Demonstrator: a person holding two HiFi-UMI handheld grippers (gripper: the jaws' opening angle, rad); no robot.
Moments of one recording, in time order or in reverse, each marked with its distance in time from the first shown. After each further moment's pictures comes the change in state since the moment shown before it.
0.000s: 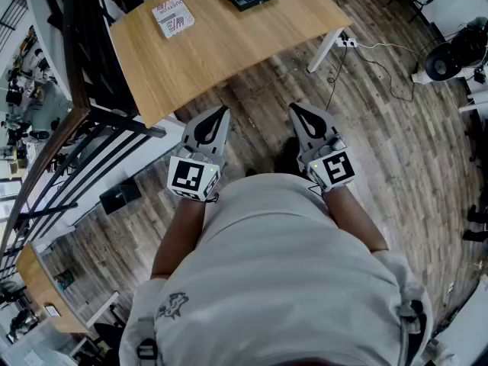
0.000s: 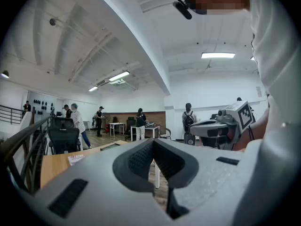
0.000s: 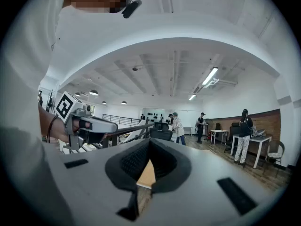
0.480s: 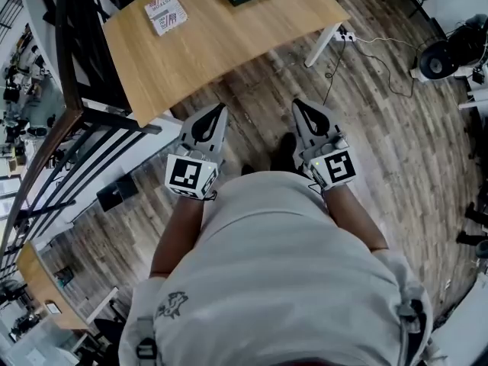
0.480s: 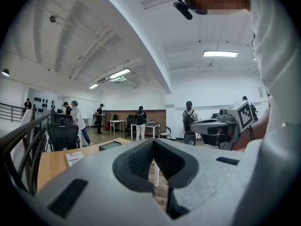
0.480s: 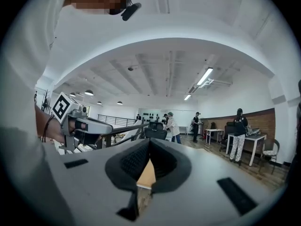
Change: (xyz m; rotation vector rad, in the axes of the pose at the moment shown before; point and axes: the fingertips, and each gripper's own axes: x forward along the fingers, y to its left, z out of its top) left arm 0.025 -0.005 -0.004 -0.014 0.021 0.010; right arm -0.008 -0.037 -0.009 0.006 0.011 -0.047
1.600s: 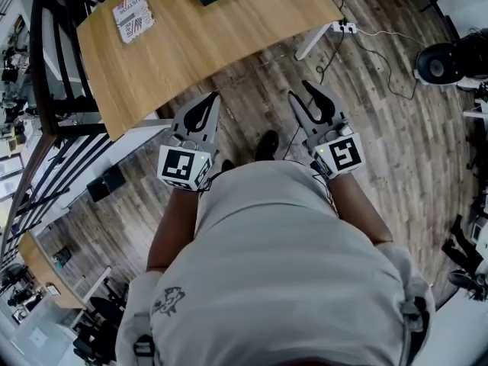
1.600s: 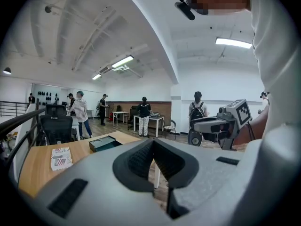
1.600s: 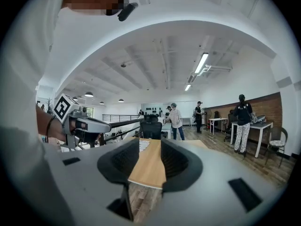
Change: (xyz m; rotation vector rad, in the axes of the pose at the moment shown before) left arm 0.196 -0.013 -0.014 -0.044 0.111 0.060; right arm 0.034 -0.205 -0.058 0.088 0.077 0.079
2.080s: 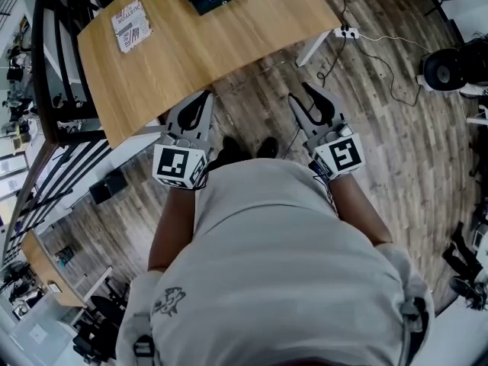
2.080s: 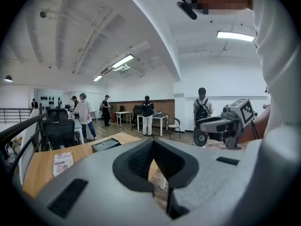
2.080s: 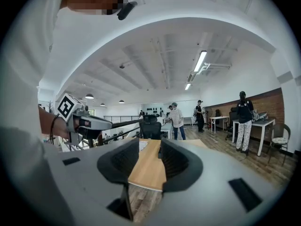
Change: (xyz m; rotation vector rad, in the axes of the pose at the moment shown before) left arm 0.041 0.014 0.012 0.033 0.020 0.048; right arm 0.007 -0.045 -0.007 0.023 -0.003 0.019
